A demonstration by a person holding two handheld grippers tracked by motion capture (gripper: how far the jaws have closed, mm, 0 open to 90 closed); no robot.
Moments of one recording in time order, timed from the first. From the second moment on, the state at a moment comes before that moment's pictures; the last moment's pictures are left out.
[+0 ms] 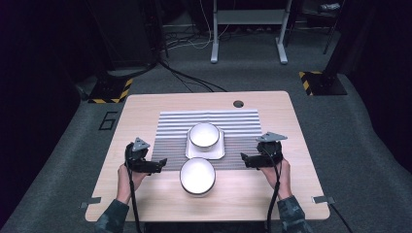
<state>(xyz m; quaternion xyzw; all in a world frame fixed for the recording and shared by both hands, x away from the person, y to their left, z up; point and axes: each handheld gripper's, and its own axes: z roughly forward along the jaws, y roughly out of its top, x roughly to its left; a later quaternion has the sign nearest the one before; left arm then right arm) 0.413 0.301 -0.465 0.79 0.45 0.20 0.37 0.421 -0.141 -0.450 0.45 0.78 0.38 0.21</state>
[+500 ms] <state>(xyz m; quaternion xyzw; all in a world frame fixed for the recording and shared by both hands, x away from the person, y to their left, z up) 0.391 0.334 -0.480 0.77 0.48 0.22 0.36 0.395 -0.175 -0.457 0.47 0.76 0.38 0.23</state>
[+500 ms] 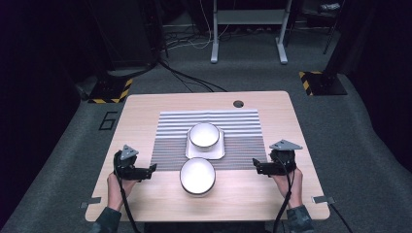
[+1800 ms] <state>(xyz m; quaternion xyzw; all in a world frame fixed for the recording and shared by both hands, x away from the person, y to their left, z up) 0.363 0.388 -0.532 0.74 0.54 0.23 0.32 0.366 -0.256 -0.528 0.56 0.73 0.32 0.23</state>
